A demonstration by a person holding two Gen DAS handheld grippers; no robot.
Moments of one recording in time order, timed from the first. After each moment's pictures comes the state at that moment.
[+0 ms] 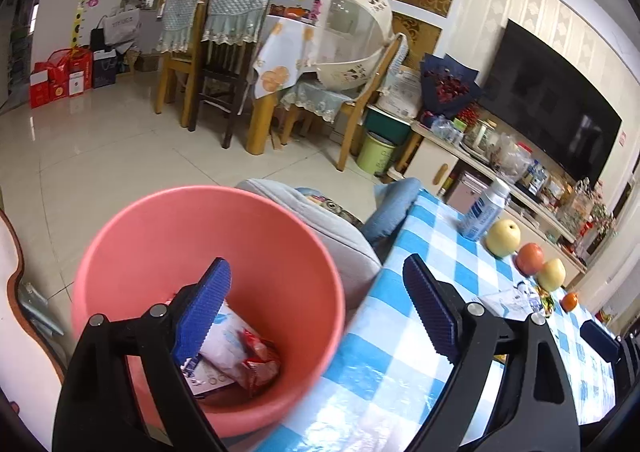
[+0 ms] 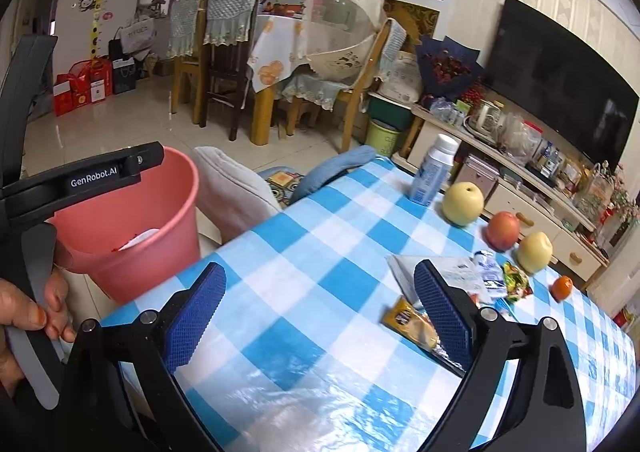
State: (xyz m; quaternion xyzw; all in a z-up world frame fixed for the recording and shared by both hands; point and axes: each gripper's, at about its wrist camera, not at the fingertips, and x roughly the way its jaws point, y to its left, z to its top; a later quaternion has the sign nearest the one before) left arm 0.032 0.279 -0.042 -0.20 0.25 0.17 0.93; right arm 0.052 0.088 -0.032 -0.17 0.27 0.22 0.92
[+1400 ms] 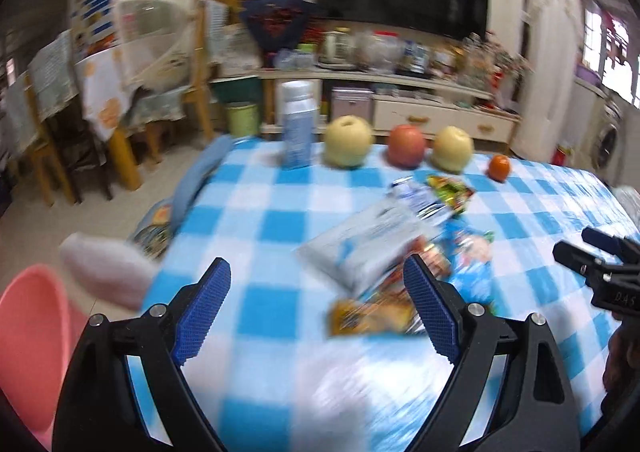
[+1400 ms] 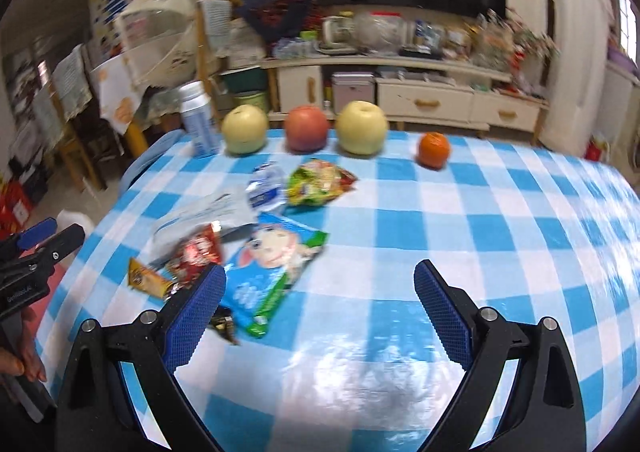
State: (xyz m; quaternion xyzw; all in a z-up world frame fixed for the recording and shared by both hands) left arm 0.142 0.048 -0.041 0.01 0.32 -0.04 0.95; right arm 0.125 -0.200 -0.064 0.04 0.35 0.05 0.93
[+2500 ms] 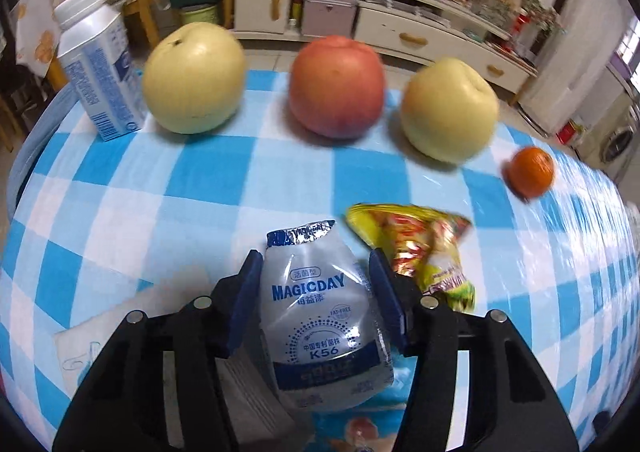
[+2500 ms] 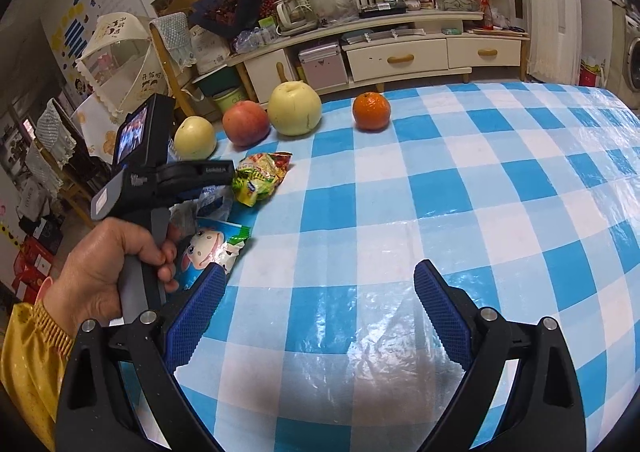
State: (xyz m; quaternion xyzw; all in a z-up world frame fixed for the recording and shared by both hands) left arm 0.338 -0.097 -0.125 -0.03 0.50 -0.04 0.86; right arm 0.132 -0.293 -0.073 0.14 0.40 0.04 0.91
